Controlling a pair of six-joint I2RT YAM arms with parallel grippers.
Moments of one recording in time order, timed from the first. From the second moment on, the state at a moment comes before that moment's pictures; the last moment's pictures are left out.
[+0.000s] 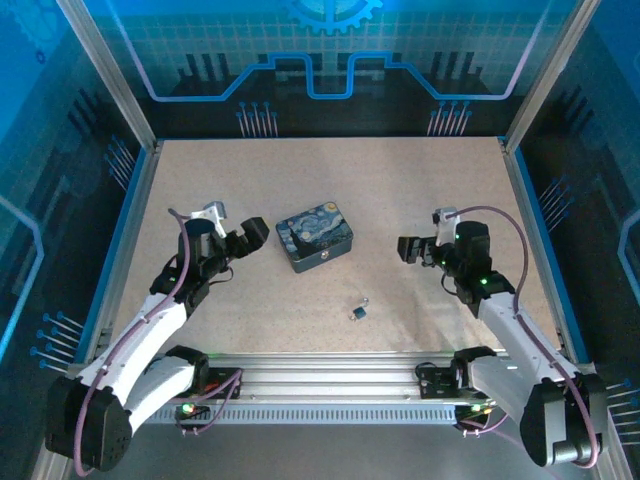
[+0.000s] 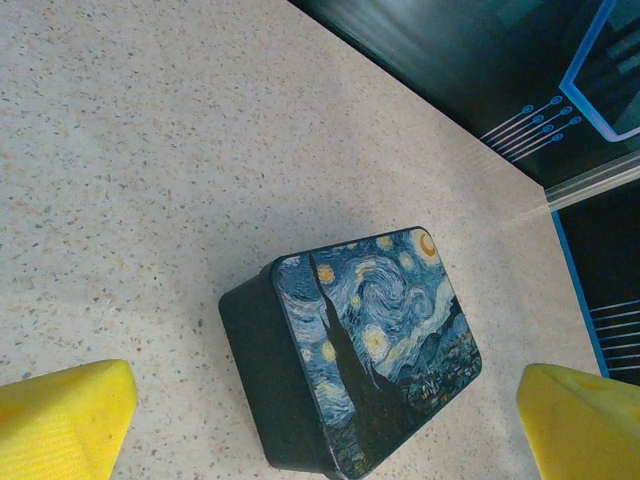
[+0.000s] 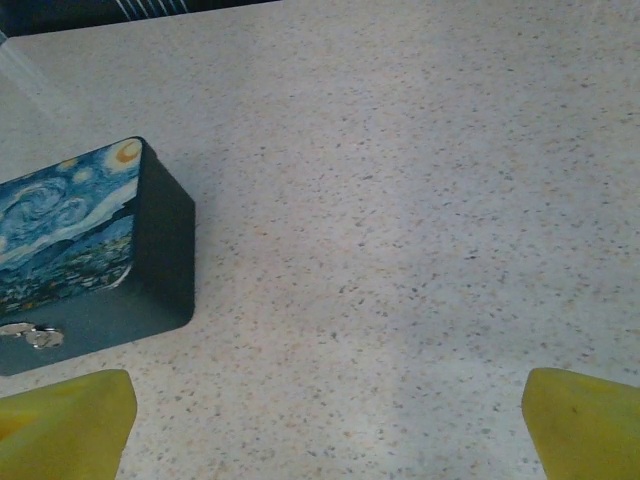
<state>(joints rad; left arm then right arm) -0.23 0.92 0.57 -0.11 0.12 -0.72 0.13 0.94 0.51 -0.11 -0.20 0.15</state>
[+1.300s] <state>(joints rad) -0.18 1.06 0.59 -0.11 0.07 -0.66 0.02 1.49 0.44 0.59 -0.11 -0.04</state>
